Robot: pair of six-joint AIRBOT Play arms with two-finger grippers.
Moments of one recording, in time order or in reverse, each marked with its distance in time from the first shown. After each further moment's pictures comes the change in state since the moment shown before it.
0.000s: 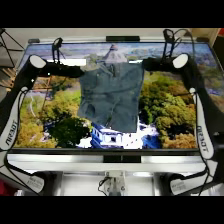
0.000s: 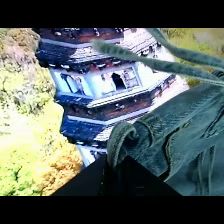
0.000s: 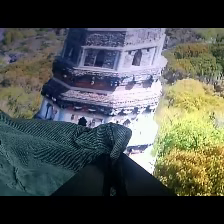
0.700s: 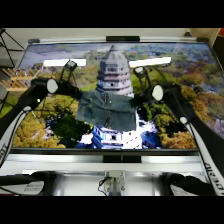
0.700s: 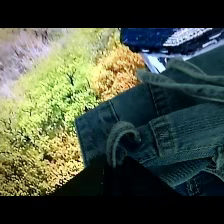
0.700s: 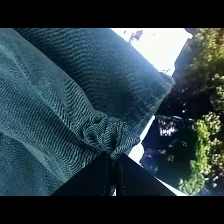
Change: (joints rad) left arm -0.170 0.270 -0.484 0.568 0.204 -0.101; right arm 0.288 0.294 -0.498 -0.465 0.090 0.150
